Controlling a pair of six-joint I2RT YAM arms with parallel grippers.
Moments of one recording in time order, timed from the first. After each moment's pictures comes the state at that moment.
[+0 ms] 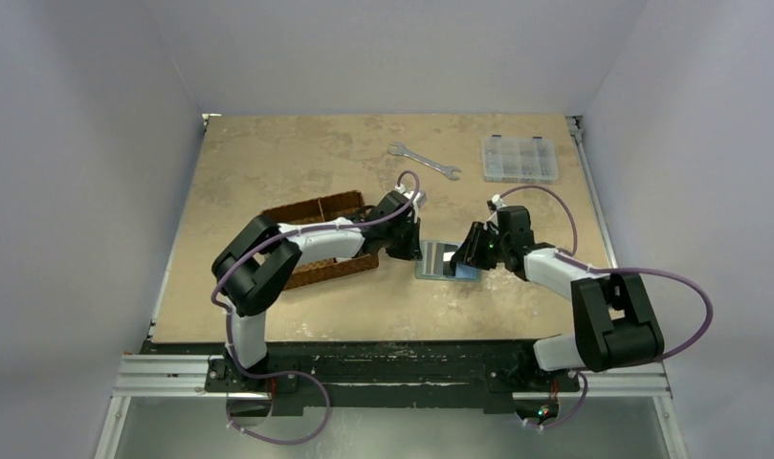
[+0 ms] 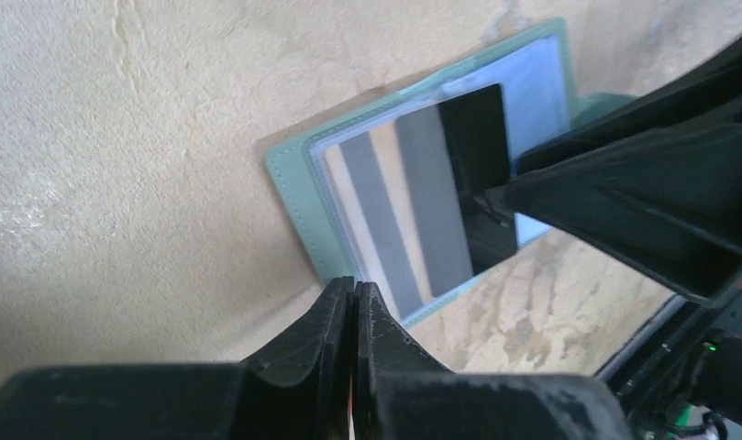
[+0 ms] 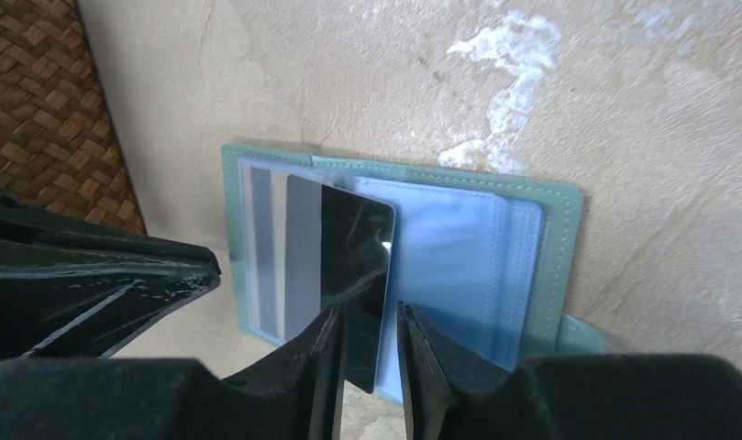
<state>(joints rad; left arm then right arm) -0.81 1.89 1.17 -0.09 0.15 -0.56 0.21 1.40 0.54 0.00 -0.35 0.54</state>
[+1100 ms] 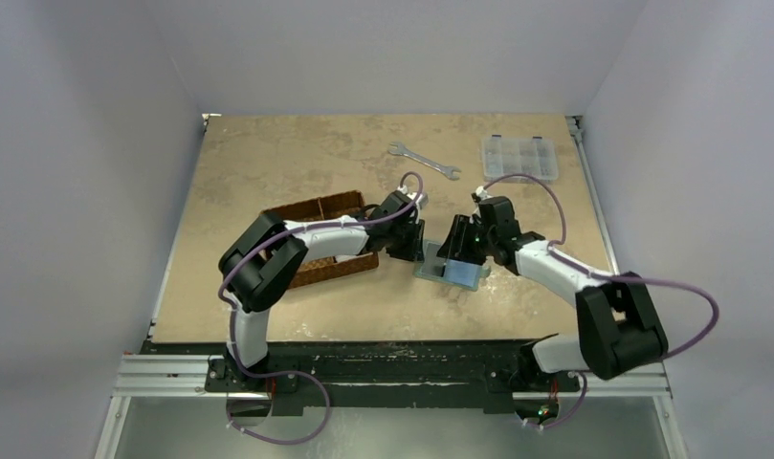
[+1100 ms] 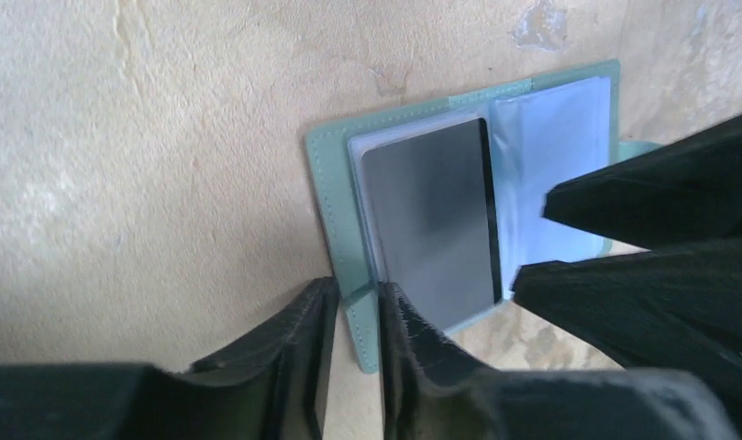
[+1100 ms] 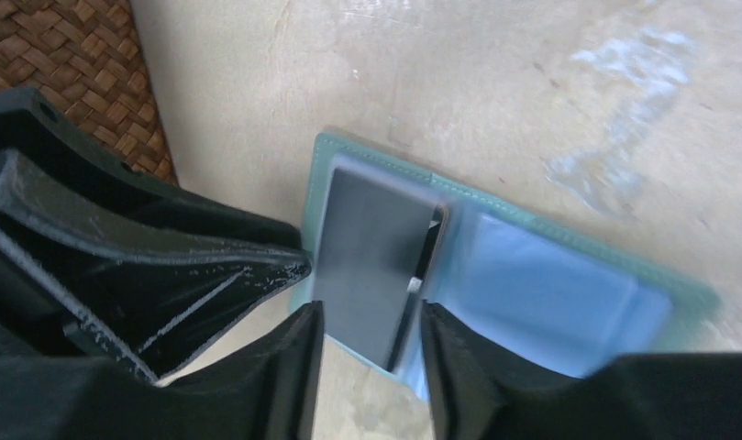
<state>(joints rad) -0.81 1.96 1.21 -0.12 0.14 -0.54 0.35 1.41 0.65 -0.08 -0.27 0.57</state>
